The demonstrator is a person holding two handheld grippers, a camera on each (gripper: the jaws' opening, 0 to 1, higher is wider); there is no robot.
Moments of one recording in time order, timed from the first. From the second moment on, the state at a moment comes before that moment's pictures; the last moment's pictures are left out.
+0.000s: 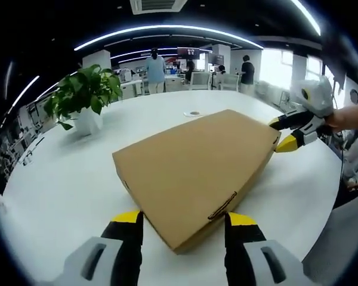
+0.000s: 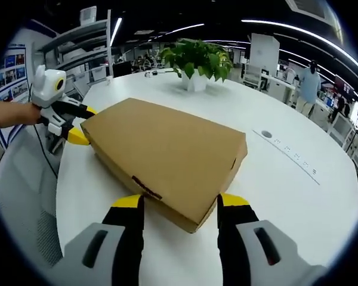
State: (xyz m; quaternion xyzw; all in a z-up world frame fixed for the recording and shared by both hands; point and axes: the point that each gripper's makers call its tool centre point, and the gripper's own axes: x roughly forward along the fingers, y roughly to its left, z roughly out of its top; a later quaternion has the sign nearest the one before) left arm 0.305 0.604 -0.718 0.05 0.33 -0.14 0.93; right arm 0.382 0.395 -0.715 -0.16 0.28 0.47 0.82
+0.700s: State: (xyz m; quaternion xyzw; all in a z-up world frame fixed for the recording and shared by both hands) left arm 0.297 0.628 -0.720 0.07 0.35 -0.21 0.91; right arm 0.342 0.404 -0.715 -0.15 0.29 0.43 0.84
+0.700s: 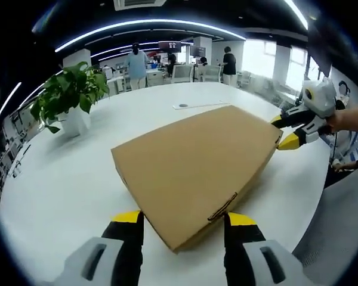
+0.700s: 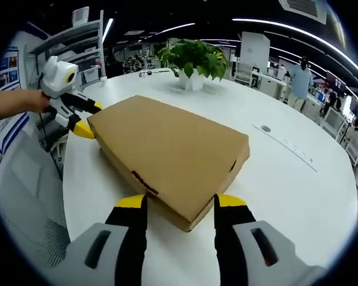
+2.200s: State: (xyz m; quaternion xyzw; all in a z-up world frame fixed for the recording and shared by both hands) left arm 0.258 0.663 -0.719 0.12 0.38 -0.29 0.87; right arm 0.253 0.436 -0.712 -0.11 0.28 0.44 0.85
